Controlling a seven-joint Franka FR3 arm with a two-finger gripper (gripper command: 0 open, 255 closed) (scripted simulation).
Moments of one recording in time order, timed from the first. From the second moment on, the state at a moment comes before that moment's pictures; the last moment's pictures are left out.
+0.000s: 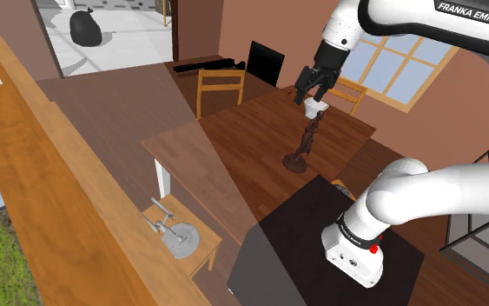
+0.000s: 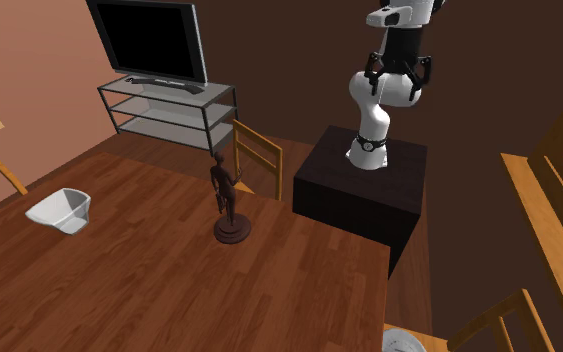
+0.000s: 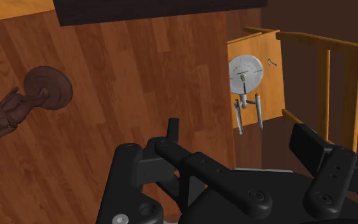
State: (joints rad) arm 0.01 -0.77 0.06 -2.35 0.11 1.64 0.17
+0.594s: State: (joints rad) arm -0.08 -0.68 0.00 -2.44 0.07 1.84 0.18
